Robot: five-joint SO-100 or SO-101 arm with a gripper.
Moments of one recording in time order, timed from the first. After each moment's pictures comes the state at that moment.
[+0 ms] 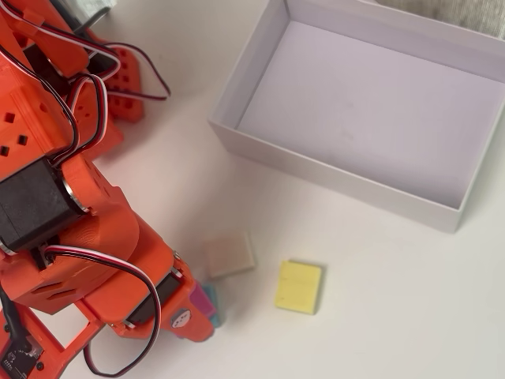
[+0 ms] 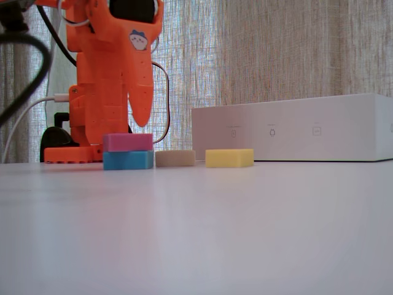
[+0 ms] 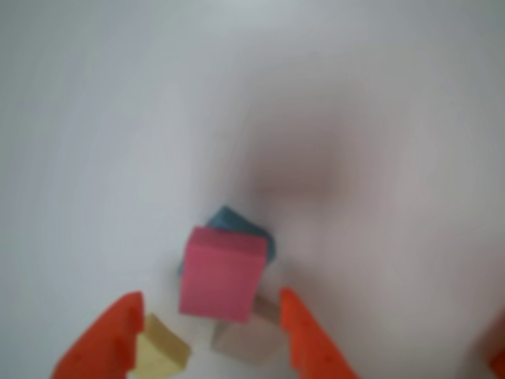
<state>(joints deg) 9.9 108.9 124.8 74.1 -17.2</state>
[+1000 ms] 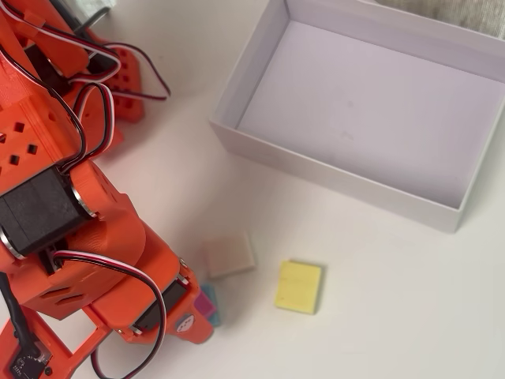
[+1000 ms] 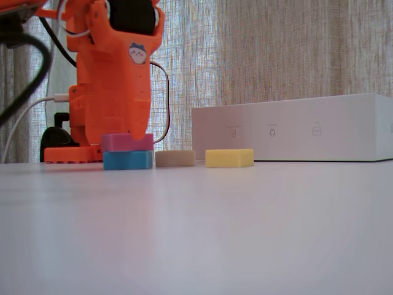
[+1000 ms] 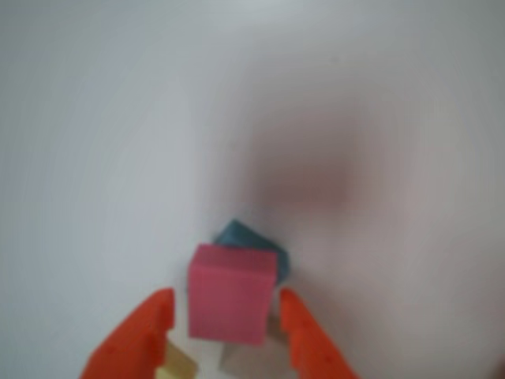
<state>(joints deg) 10.1 107.7 127.4 68.9 -17.2</state>
